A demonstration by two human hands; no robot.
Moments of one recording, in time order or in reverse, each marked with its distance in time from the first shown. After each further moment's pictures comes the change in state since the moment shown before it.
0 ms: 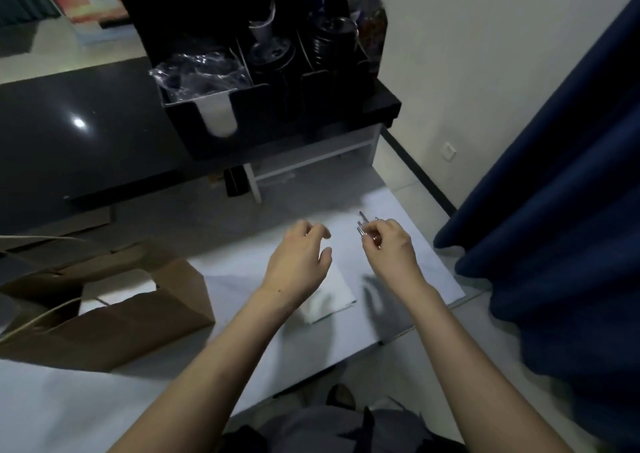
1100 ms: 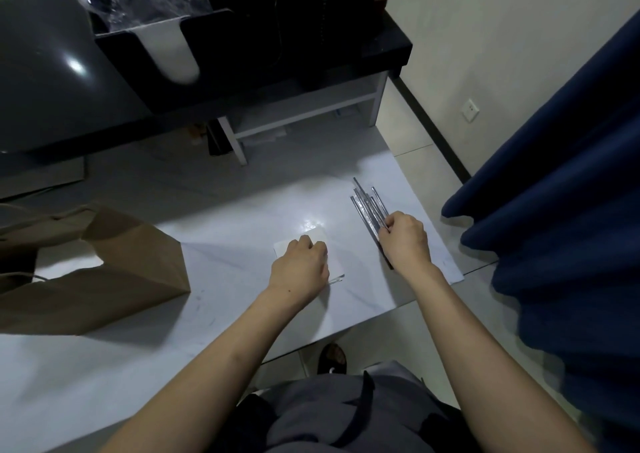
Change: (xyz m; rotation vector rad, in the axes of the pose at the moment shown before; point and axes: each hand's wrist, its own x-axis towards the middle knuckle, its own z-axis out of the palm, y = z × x) left_hand -0.003 -0.008 0.109 0.198 -0.312 -0.175; right_hand 0.029 0.092 0.014 -0.240 -0.147 0.256
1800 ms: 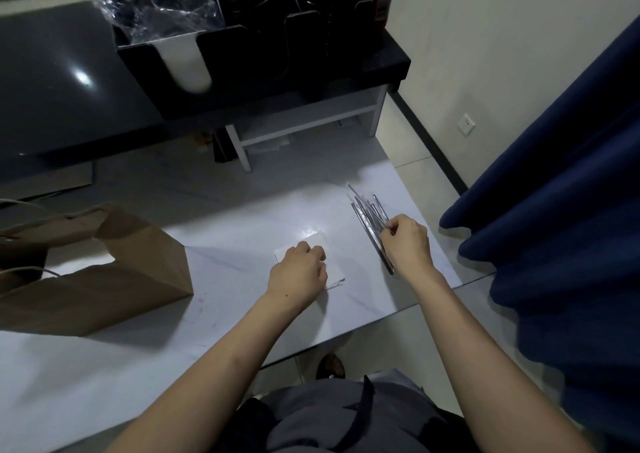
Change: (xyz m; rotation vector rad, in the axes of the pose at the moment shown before) left_hand -0.006 -0.006 -0.001 -0.079 0.057 -0.022; right_hand -0.004 -0.001 -0.008 0.134 0.041 0.014
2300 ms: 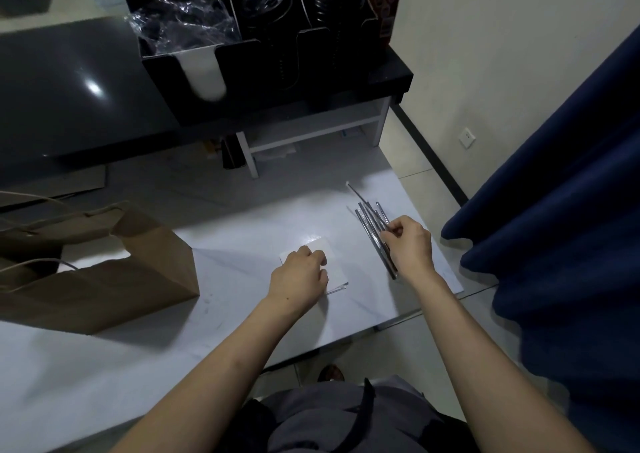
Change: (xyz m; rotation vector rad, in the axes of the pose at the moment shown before) left_hand -0.008 -0.003 -0.007 -0.012 0.010 -0.016; right_hand -0.003 -0.001 0.000 0.220 0.026 -0.026
